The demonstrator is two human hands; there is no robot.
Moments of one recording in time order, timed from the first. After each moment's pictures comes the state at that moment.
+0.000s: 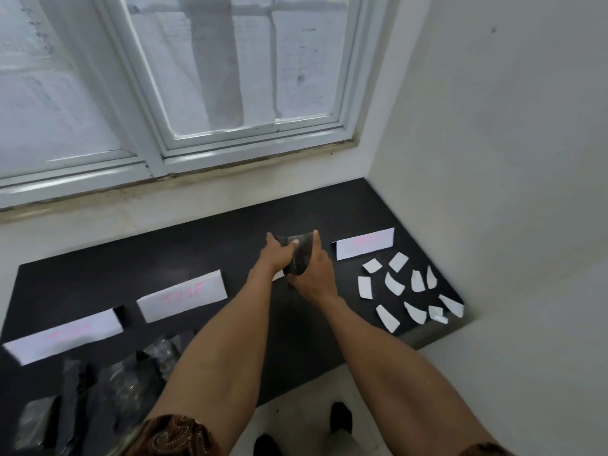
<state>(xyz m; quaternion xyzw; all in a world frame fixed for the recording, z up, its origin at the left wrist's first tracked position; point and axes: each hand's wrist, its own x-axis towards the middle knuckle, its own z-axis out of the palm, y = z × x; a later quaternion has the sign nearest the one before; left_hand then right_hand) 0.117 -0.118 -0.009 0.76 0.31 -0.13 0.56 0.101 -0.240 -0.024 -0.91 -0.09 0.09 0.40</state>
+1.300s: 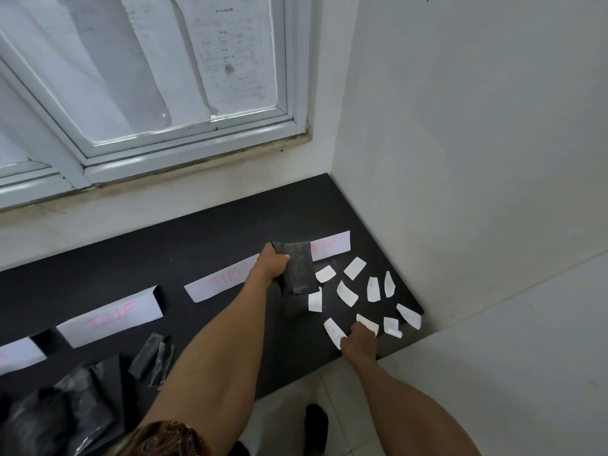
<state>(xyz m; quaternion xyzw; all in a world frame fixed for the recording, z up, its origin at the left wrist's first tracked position) 0.219 -0.261 -0.041 0.73 0.34 -0.14 0.57 0.139 -0.489 -0.135 -0.93 0.13 0.26 0.23</state>
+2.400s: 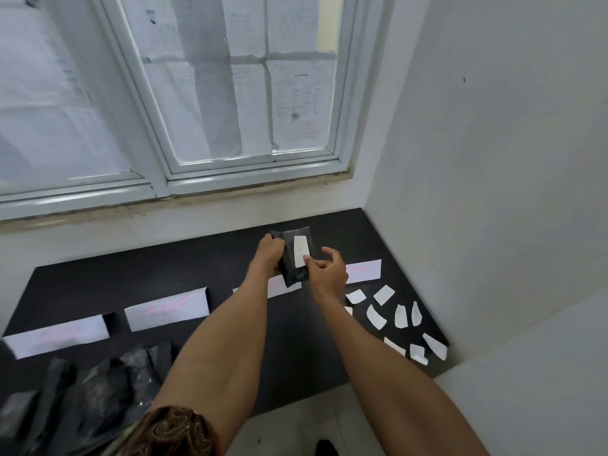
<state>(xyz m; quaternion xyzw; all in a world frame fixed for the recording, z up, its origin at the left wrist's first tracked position) 0.158 -0.178 0.055 0.63 0.36 -0.01 0.69 0.150 -0.309 0.030 -0.78 0.05 0.04 0.62</state>
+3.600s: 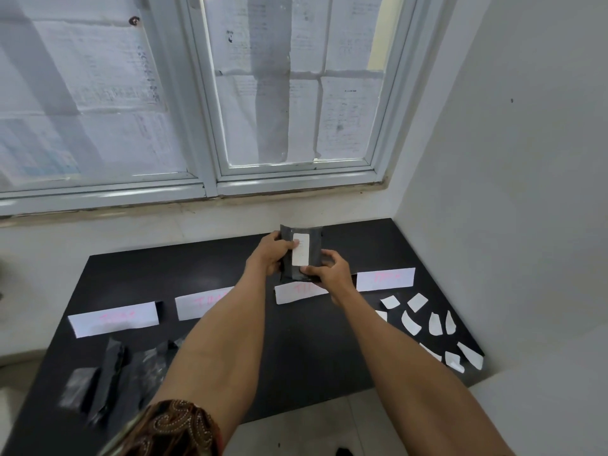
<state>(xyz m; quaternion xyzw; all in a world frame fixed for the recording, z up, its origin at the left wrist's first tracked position) 0.084 -0.081 0.071 0.60 0.30 -0.02 0.74 0.109 -0.240 0.044 -0.68 -0.04 0.25 0.69</state>
